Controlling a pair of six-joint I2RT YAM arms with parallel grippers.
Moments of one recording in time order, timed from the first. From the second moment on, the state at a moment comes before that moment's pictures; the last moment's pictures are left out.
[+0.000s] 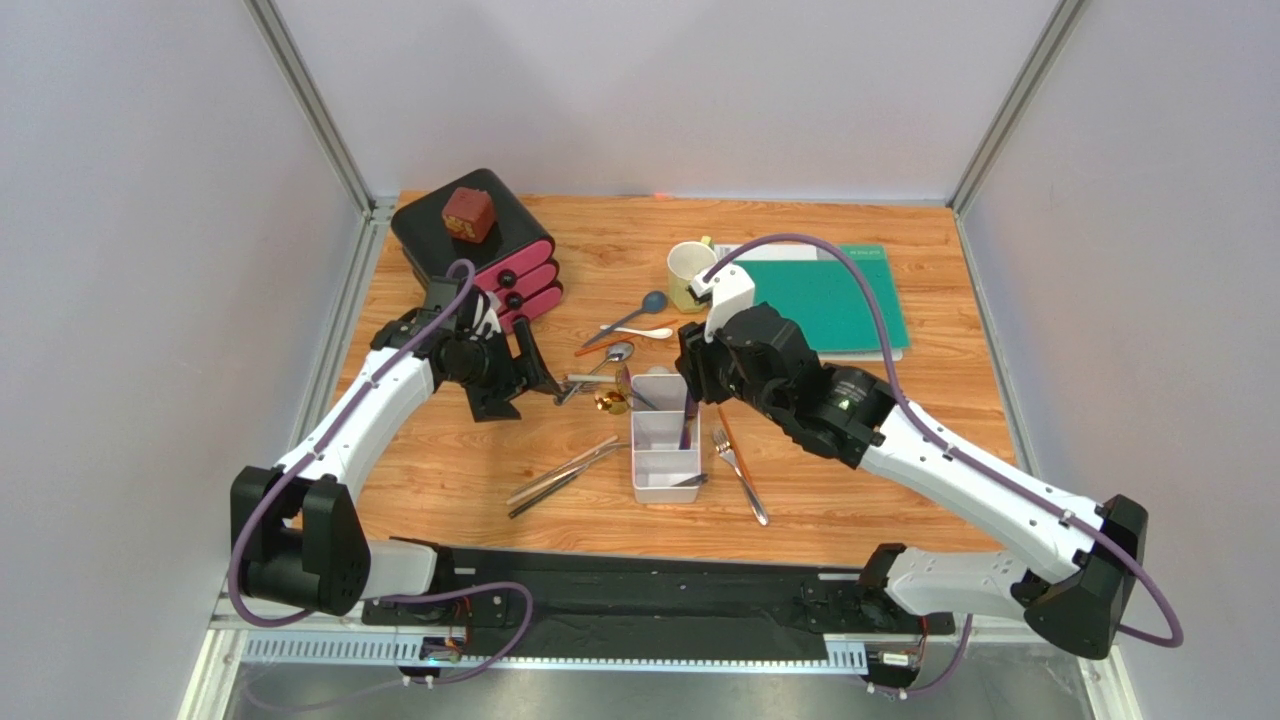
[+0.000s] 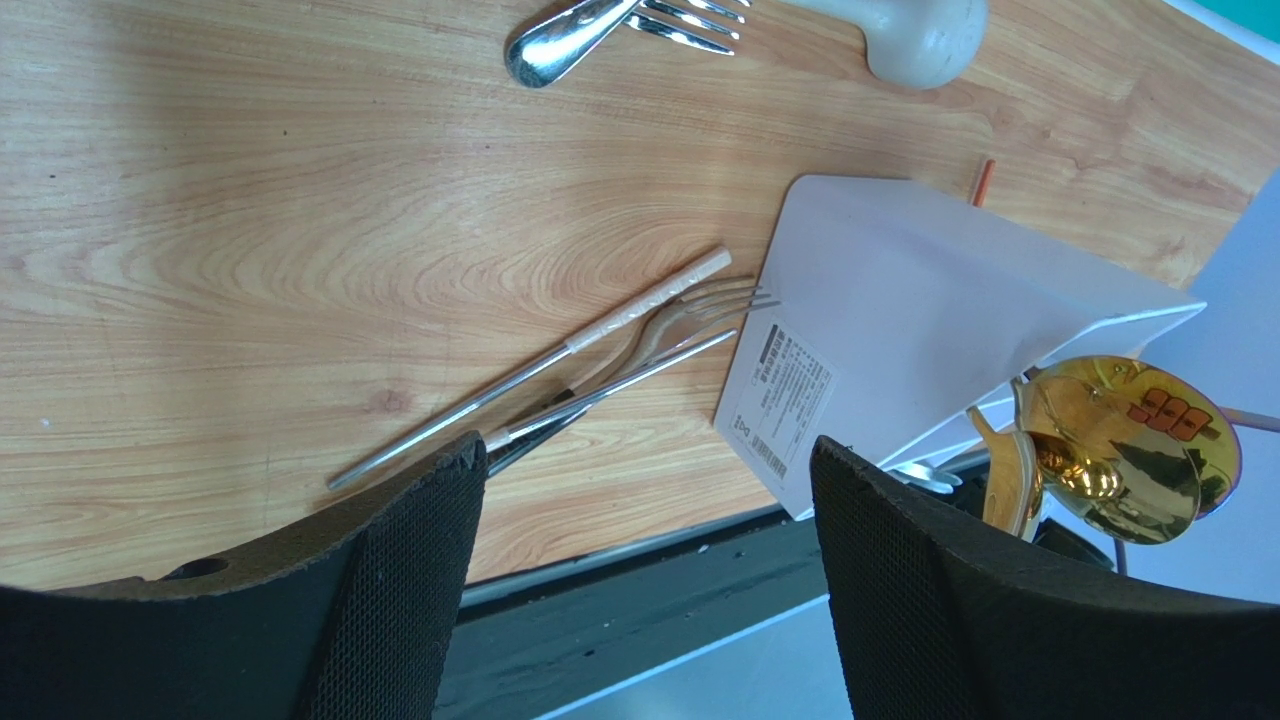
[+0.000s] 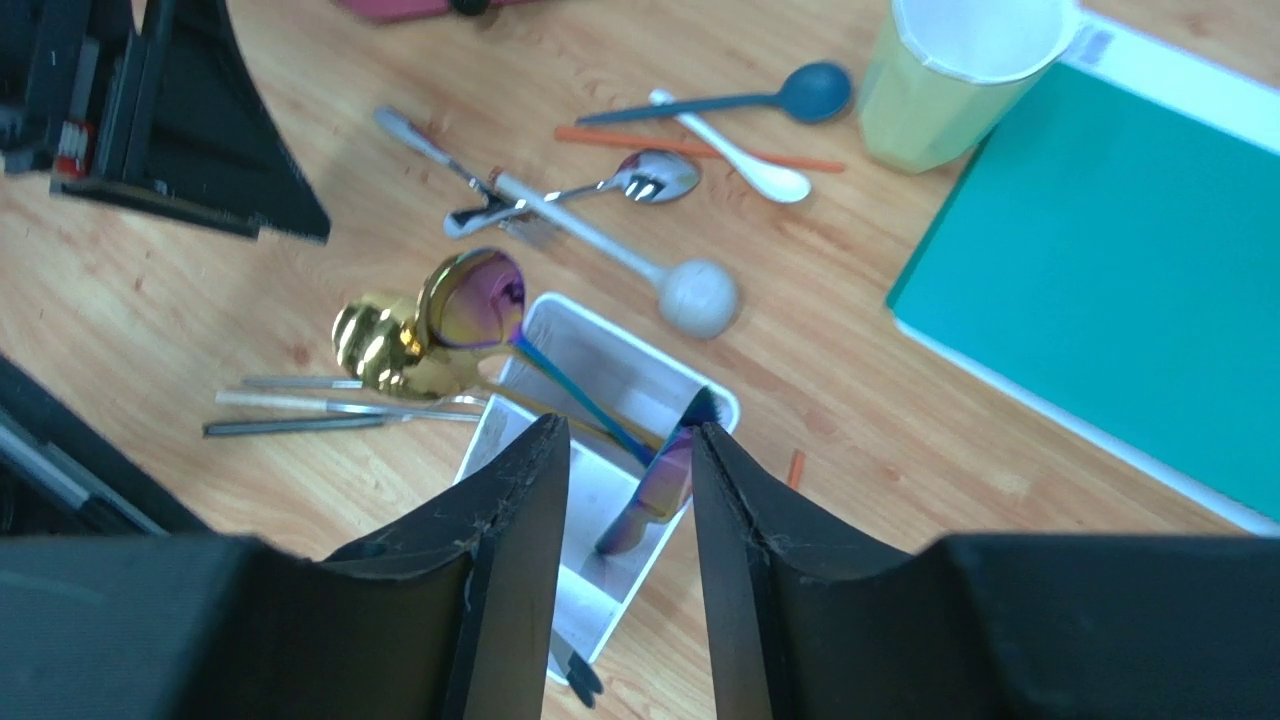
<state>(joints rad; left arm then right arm) -0.19 1.32 0.98 -0.77 0.38 -0.59 0.92 1.17 1.12 -0.45 0.28 0.24</state>
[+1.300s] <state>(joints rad) -0.19 1.35 0.96 -0.74 0.38 -0.59 0.63 1.44 0.87 -0.70 -0.13 0.29</state>
